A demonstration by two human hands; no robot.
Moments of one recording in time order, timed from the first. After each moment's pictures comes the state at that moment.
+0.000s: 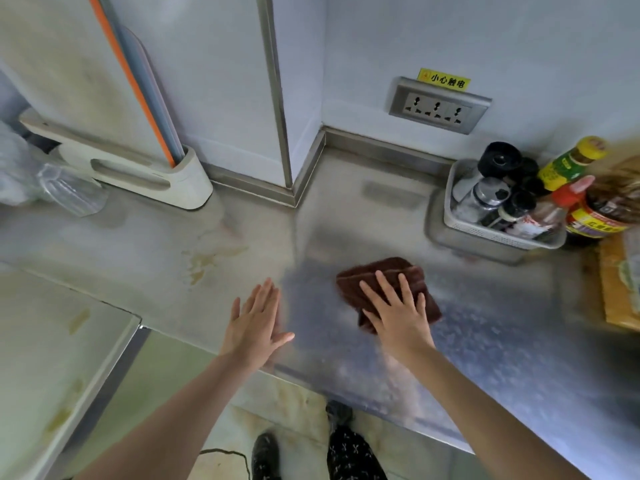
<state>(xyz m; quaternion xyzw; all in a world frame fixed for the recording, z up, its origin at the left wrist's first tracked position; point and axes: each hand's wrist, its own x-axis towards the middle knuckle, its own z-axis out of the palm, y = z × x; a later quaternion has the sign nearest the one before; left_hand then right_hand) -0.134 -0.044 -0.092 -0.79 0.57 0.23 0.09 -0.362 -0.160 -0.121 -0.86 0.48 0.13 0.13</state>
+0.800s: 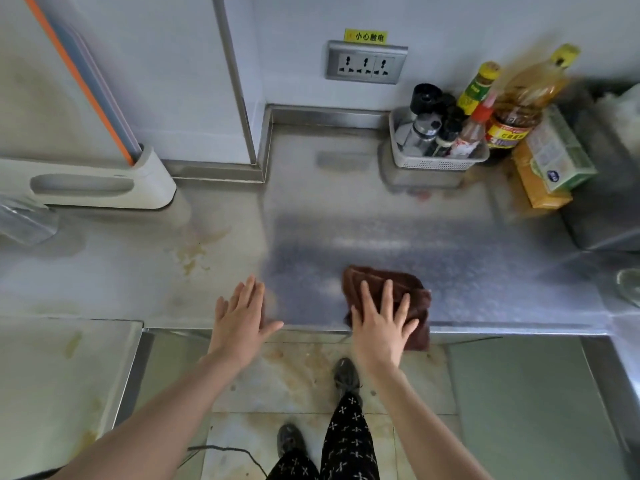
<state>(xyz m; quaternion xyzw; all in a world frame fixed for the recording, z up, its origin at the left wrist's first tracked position) -0.098 0.017 -0.105 -0.73 0.65 0.21 0.06 -0.310 0.006 -0.116 -0.62 0.76 0.02 0.20</state>
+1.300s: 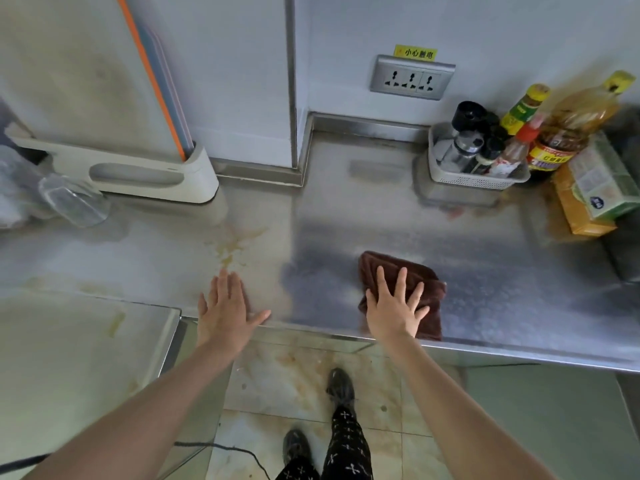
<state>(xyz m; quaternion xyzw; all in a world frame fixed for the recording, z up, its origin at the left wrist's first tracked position) -0.038 0.024 -0.101 -0.82 0.53 0.20 0.03 -0.283 -0.043 -0.110 -0.63 0.74 0.08 0.25</state>
